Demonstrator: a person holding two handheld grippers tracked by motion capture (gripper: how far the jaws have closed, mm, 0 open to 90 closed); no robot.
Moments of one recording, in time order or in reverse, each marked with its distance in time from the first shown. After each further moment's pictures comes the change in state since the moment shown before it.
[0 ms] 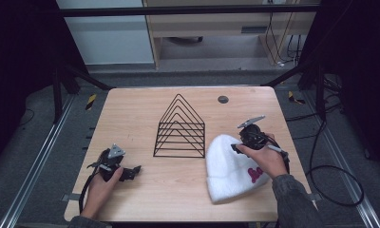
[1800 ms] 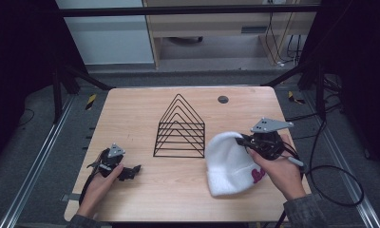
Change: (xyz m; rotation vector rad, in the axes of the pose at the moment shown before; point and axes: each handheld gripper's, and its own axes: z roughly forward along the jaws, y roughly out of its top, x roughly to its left) left arm 0.002 0.001 0.000 -0.001 0.014 -0.007; right arm 0.045 -0.003 -0.112 -0.357 0.051 -0.124
